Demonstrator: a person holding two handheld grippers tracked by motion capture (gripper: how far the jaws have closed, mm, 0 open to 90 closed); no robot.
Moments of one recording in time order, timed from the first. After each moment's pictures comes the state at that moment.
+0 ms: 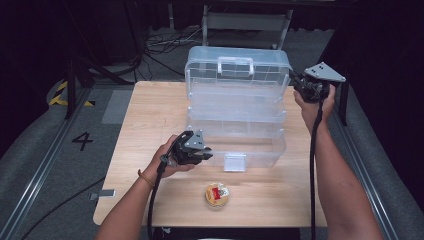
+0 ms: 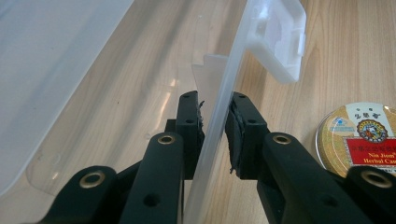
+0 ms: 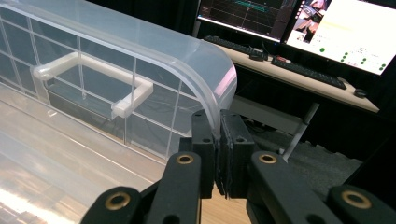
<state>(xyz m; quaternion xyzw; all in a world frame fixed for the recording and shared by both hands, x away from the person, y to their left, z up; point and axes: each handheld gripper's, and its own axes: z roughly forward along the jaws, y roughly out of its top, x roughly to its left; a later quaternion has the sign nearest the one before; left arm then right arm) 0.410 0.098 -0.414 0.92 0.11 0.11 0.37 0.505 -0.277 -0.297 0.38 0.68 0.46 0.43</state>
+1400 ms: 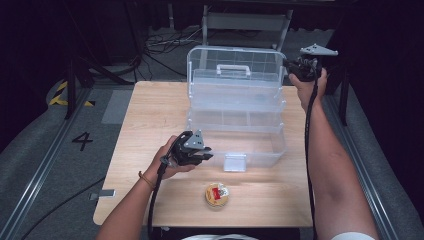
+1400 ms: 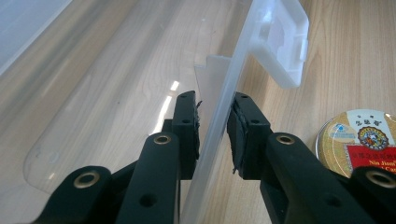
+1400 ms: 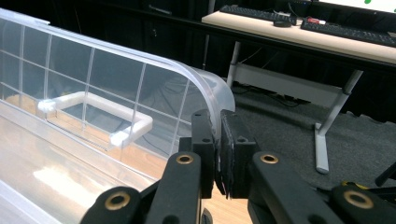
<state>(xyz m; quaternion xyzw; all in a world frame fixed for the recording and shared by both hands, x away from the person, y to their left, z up) 0.408 0.099 -0.416 0.91 0.12 0.11 0.38 0.589 -0.287 -0.295 0.42 0.70 0.47 0.34</state>
